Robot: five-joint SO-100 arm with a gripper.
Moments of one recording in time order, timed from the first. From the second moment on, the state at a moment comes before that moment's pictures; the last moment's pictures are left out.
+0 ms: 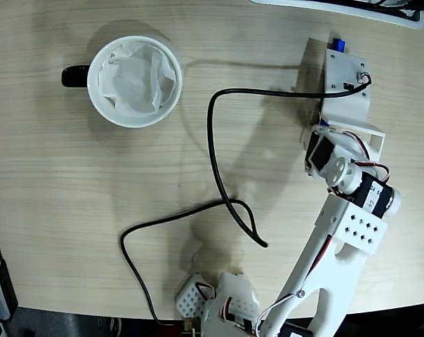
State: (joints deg) arm 23.2 55.2 73.9 72.8 -109.4
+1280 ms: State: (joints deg) arm 4.0 77.6 71.4 96.2 -52.2
